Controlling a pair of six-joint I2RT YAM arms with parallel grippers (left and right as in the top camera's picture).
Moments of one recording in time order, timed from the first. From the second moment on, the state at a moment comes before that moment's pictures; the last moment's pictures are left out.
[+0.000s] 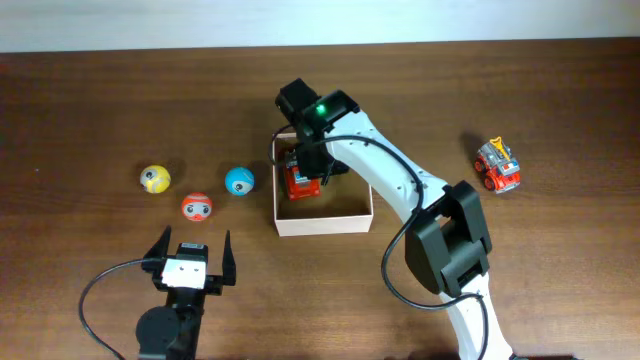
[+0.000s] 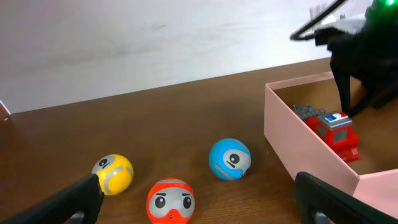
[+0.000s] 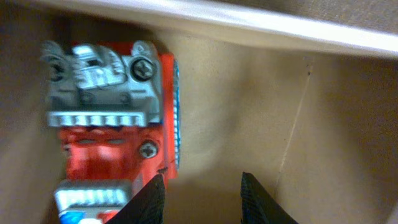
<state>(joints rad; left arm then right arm) -0.09 0.01 0.04 -0.13 -0.03 0.14 0.62 2.28 2.05 -1.21 0.09 0.44</state>
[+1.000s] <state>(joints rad) -0.09 0.01 0.04 -0.13 -0.03 0.14 0.62 2.28 2.00 -1.09 -0.02 0.52</state>
